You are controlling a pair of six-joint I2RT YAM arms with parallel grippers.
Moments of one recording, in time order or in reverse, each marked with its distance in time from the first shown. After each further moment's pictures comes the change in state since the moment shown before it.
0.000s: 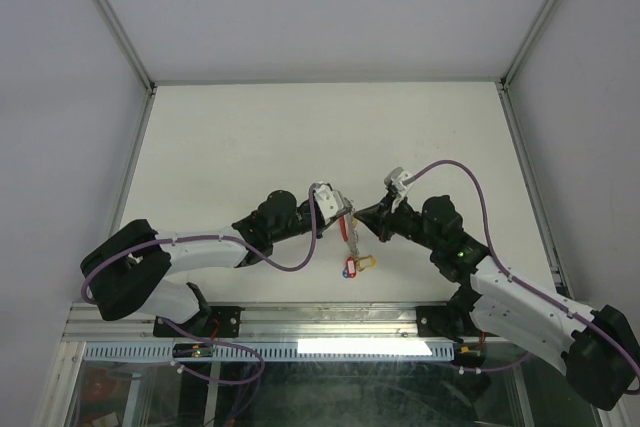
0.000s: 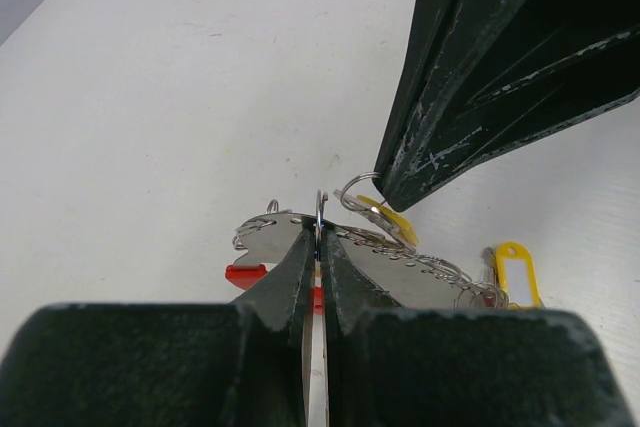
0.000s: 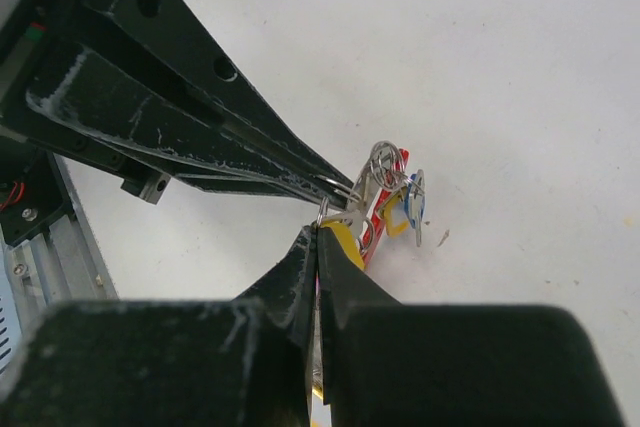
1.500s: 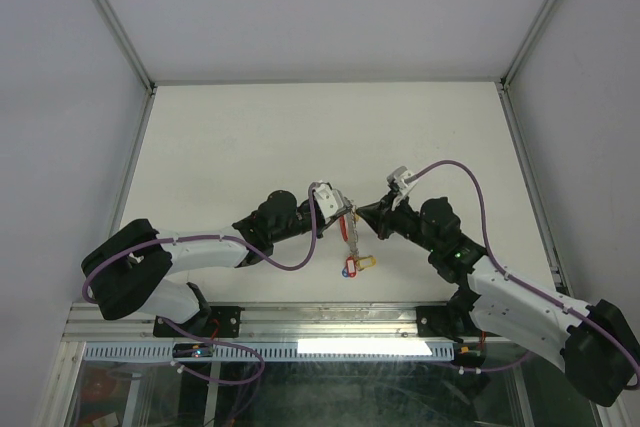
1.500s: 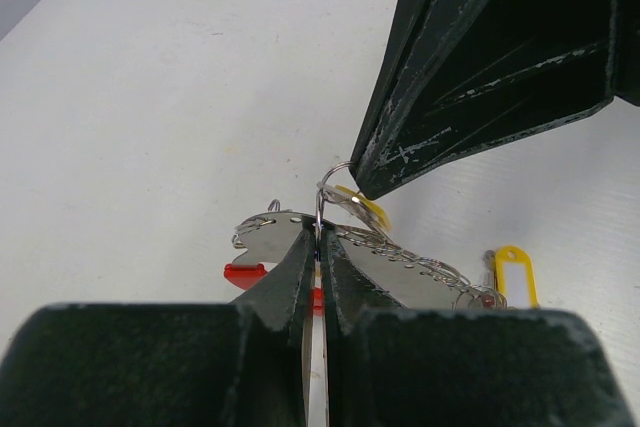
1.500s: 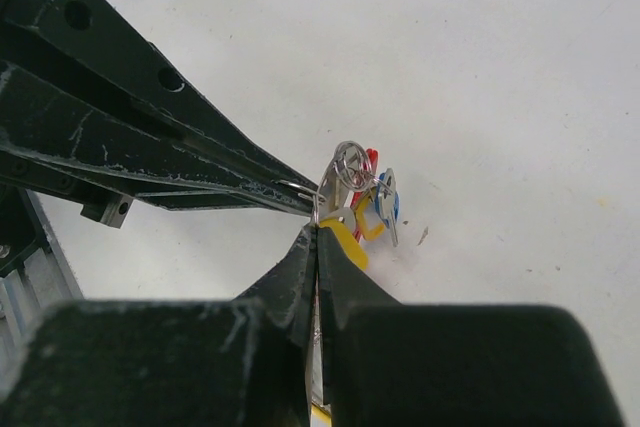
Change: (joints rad) left arm 0.000 0.006 0.000 0.011 -0.009 -0.018; right arm 0.014 0.028 -0.030 0.084 0.106 0.045
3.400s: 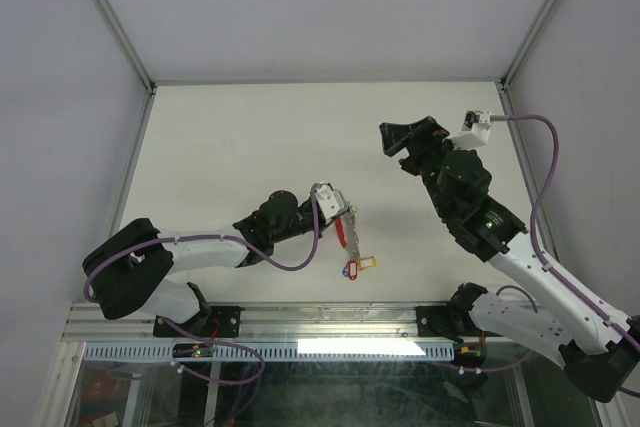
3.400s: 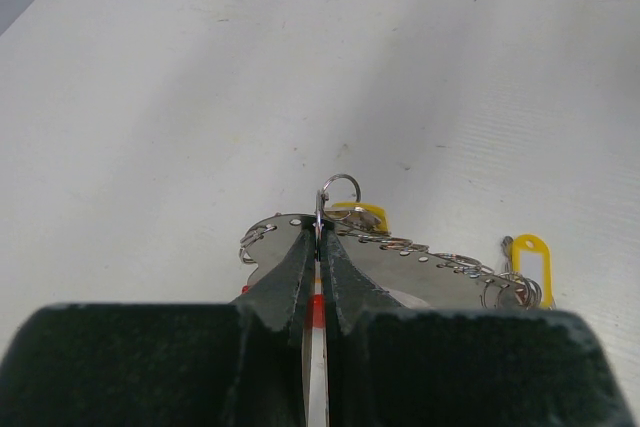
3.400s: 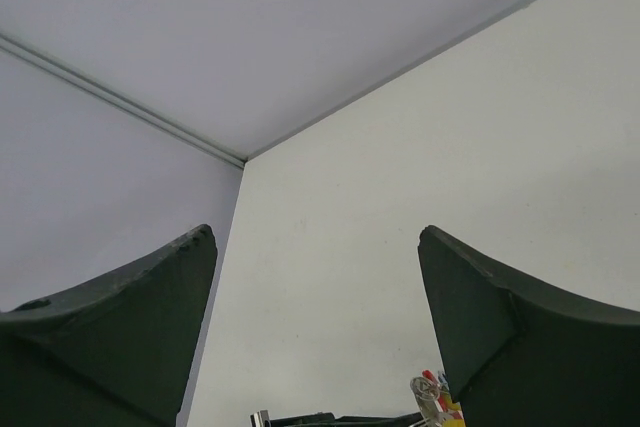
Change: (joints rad) left arm 0.000 0.006 0.000 -0.013 -0.019 0.015; right arm 0.002 0.050 0.602 -0.431 0.671 0.590
